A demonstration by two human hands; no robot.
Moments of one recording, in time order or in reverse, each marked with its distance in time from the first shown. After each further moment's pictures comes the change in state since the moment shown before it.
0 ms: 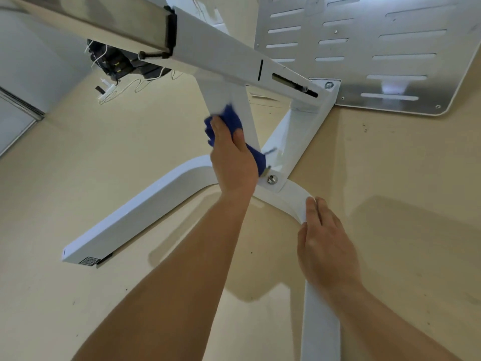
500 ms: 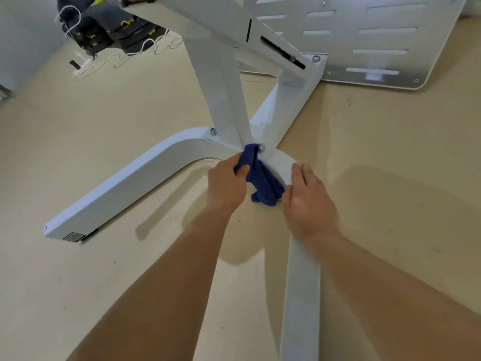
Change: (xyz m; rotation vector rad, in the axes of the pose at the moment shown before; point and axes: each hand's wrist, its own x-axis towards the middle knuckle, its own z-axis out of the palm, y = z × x) left_hand -0.069 -0.069 -0.022 0.136 -0.441 0.047; right_hand 0.004 -0.002 -0.005 0.067 -0.017 0.005
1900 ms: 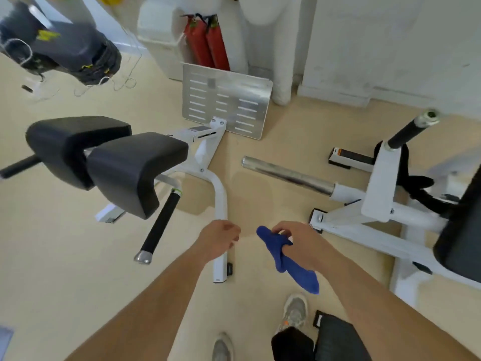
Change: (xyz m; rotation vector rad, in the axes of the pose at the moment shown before) left_hand -0.347 0.475 -0.395 -0.175 -0.793 -0.454; right_hand -0.368 -0.220 -0.657 0.207 -0.541 0.343
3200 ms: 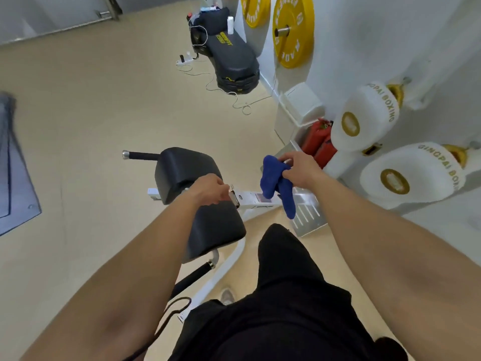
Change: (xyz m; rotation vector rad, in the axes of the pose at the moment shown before) left_hand -0.025 0.168 -0.398 -0.264 0.441 -0.072; right_hand 0.251 -0.530 -0.211 -0.524 -0.124 -0.406
